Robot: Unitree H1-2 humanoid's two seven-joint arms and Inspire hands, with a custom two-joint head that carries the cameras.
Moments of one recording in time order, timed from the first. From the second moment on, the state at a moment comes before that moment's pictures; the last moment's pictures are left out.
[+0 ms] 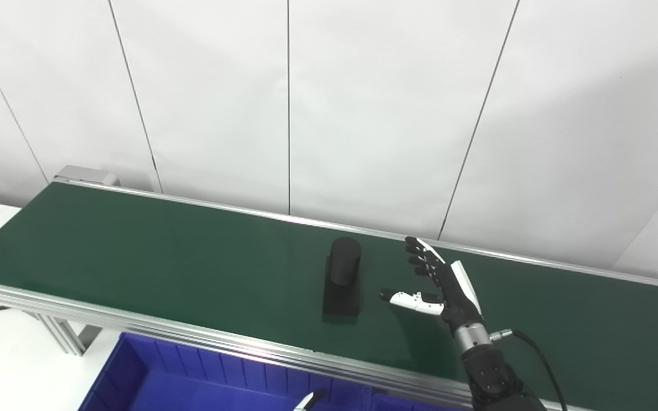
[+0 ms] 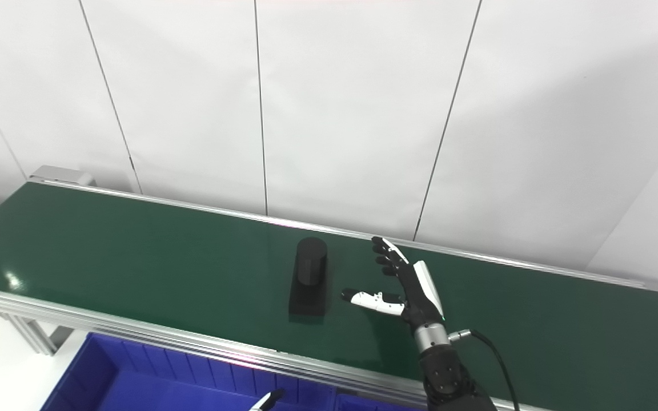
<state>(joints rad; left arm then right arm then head) 0.25 0.26 -0.56 0.16 0.12 -0.44 0.25 -0.69 -0.07 0.30 1.06 -0.19 -0.45 -0.13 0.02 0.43</state>
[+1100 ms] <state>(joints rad) 0.28 0.26 -0.57 0.14 0.12 -0.44 0.25 -0.75 -0.07 0.32 1.18 -0.25 -0.45 -0.16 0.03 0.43</state>
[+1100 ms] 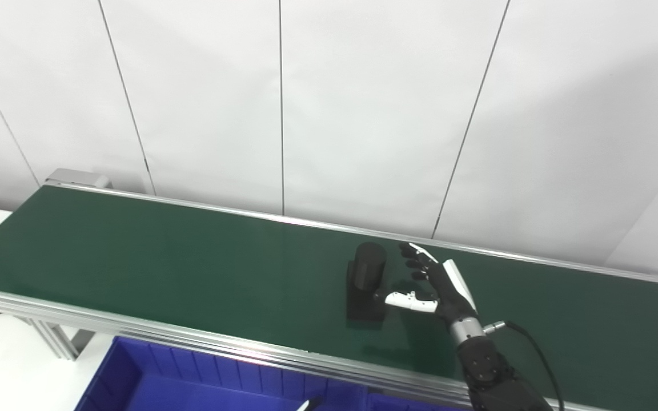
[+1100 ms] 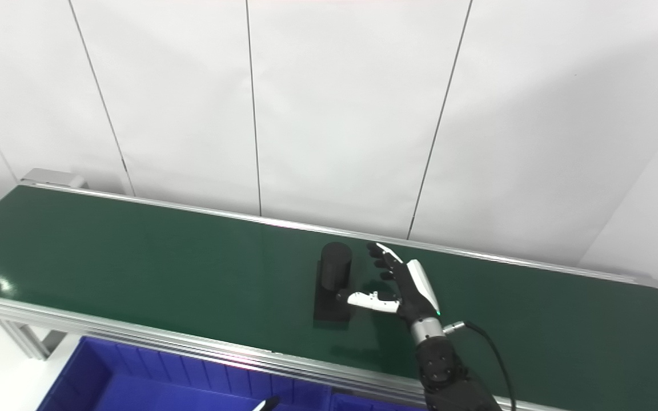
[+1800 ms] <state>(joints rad) 0.28 0.26 -0.56 0.14 0.12 -0.44 0.24 -0.77 -0.06 0.33 1.19 -0.27 -0.45 -0.22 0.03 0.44</state>
